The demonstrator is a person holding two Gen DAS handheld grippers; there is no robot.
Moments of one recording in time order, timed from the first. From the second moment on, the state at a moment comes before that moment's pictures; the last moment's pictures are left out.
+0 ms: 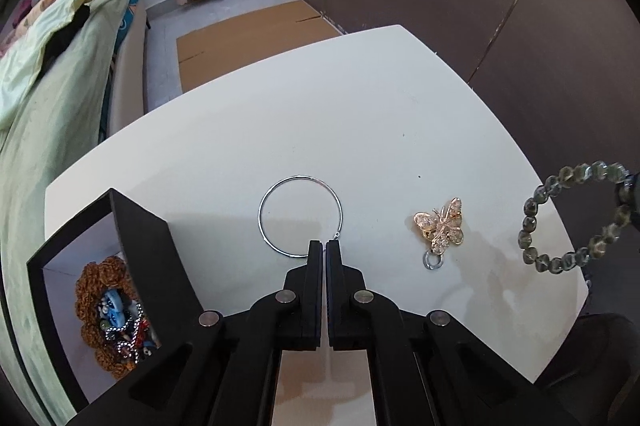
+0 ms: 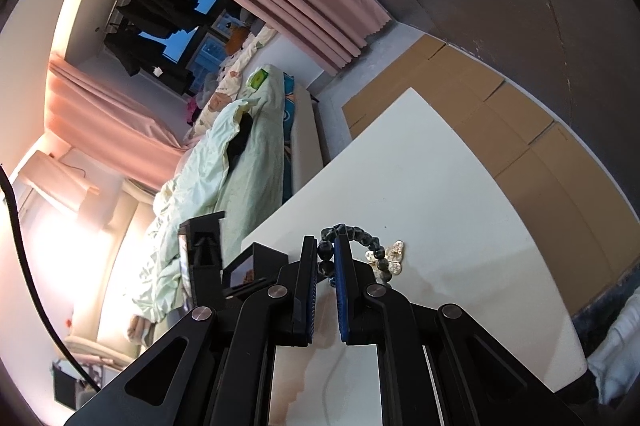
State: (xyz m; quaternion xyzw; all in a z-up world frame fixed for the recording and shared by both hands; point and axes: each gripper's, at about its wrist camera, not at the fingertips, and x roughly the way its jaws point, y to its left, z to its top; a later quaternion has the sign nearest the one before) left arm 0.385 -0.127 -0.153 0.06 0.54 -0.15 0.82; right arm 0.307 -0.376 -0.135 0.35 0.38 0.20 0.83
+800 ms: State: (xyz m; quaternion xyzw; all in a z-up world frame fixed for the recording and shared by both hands) left arm 0.421 -0.138 -0.157 0.07 0.55 -0.10 0.82; right arm 0.304 -0.392 -0.142 0.38 0.38 0.19 0.83
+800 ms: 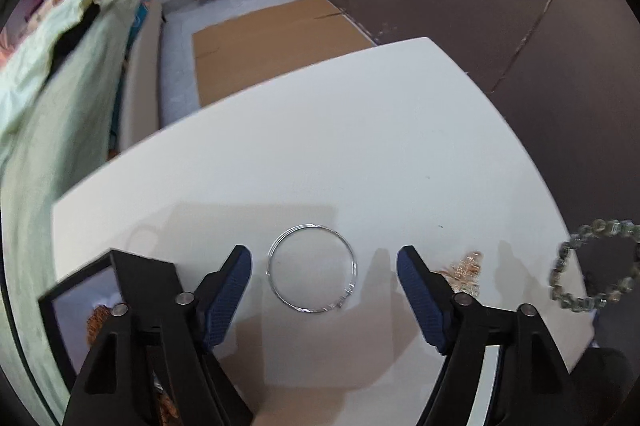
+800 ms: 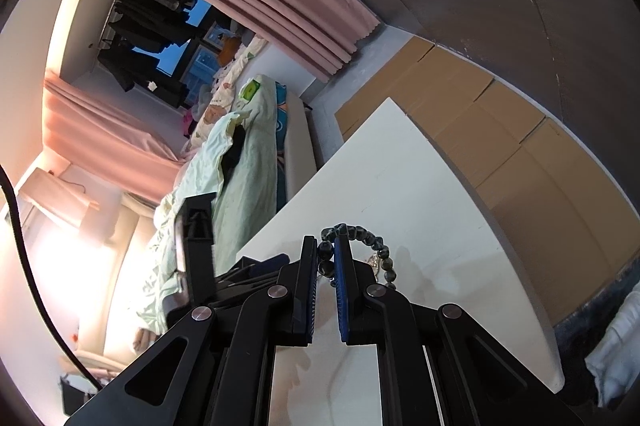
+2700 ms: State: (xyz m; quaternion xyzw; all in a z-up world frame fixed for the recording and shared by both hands) left arm 0.421 -0.142 -0.162 0.03 0.59 -0.12 0.80; right arm 0.302 -0.385 -0.141 0.37 0.38 0.20 0.82
